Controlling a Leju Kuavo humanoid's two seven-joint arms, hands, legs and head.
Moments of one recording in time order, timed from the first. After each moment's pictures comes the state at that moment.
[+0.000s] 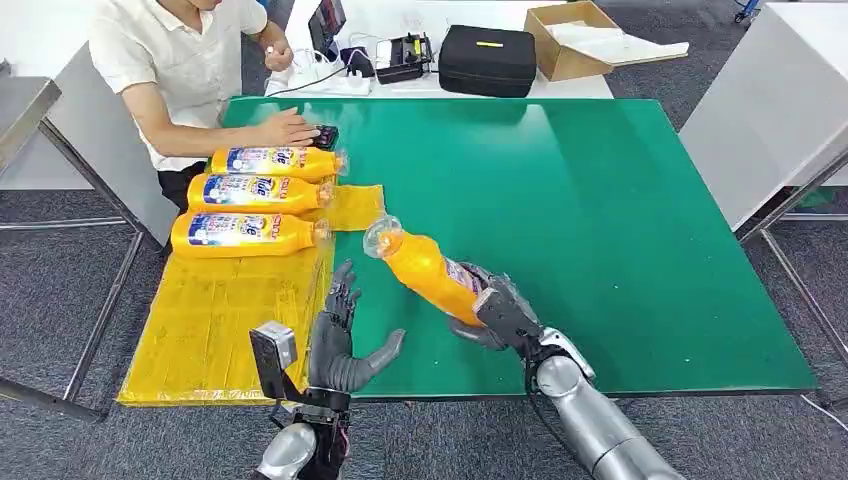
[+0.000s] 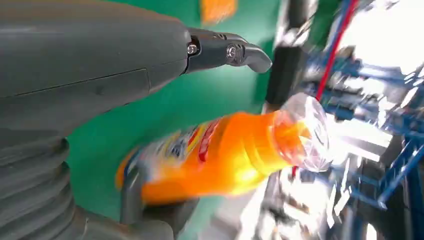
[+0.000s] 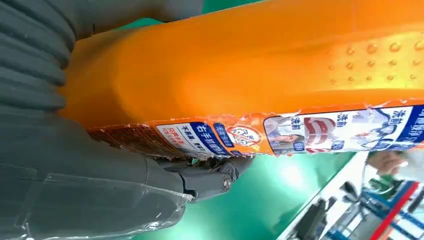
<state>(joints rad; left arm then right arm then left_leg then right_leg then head) -0.14 -0.25 -0.60 -1.19 0.31 0.24 -0.52 -0.28 -0.13 0.50 -1.06 0.33 0.12 -0.43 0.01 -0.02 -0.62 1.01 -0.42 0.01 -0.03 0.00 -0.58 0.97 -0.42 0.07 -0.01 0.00</state>
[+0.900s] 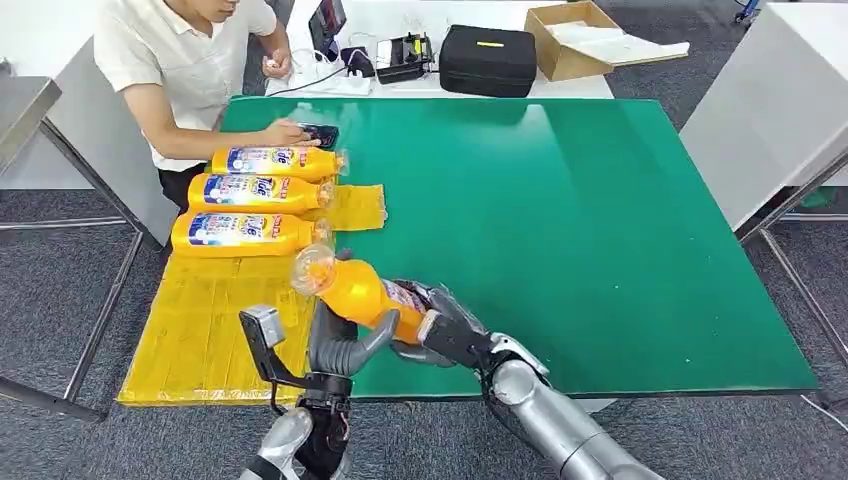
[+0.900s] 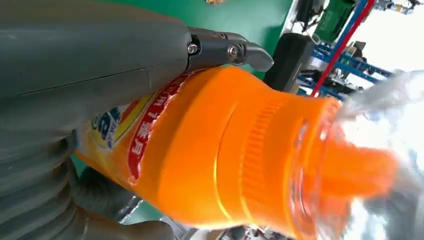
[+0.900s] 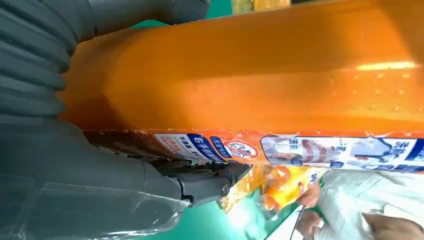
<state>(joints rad) -0.19 -0.26 -0.59 -1.17 0.56 0.13 -0.46 -0.34 -0.06 0.68 -1.05 0.32 0.18 -0.48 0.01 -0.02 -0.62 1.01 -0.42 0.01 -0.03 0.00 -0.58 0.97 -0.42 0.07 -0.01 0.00</state>
